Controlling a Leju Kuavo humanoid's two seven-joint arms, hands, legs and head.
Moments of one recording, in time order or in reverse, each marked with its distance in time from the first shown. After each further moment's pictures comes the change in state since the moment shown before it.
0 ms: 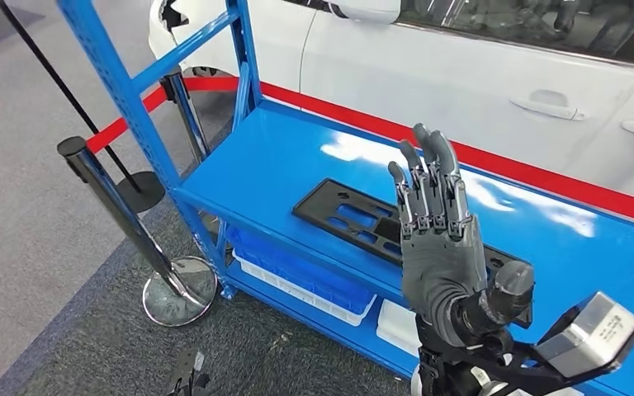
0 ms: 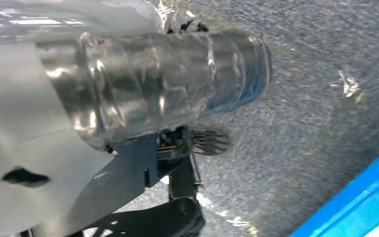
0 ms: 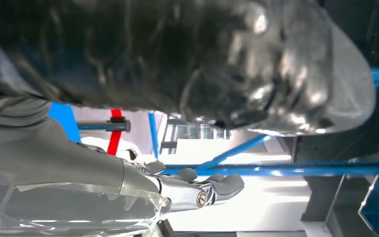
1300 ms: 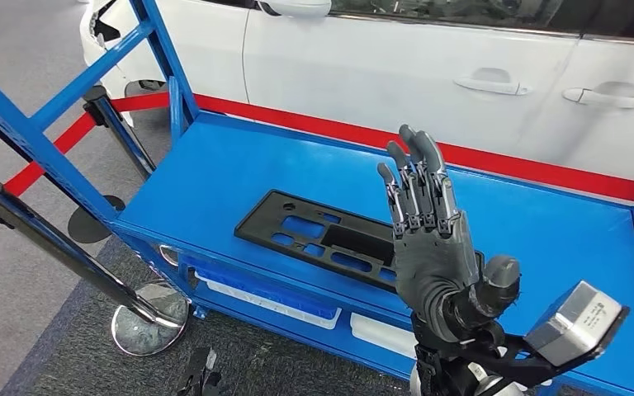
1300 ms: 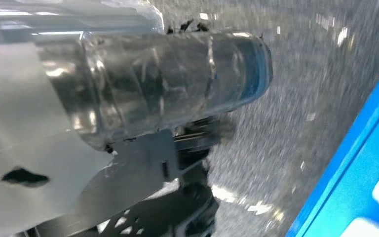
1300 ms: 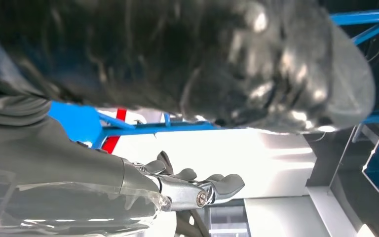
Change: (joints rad) left arm -0.005 0.008 -0.050 0.000 -0.028 -0.018 0.024; right arm 0.002 -0.004 0.000 0.001 -0.013 0.033 0.017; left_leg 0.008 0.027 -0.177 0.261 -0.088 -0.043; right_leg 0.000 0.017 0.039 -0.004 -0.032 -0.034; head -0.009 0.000
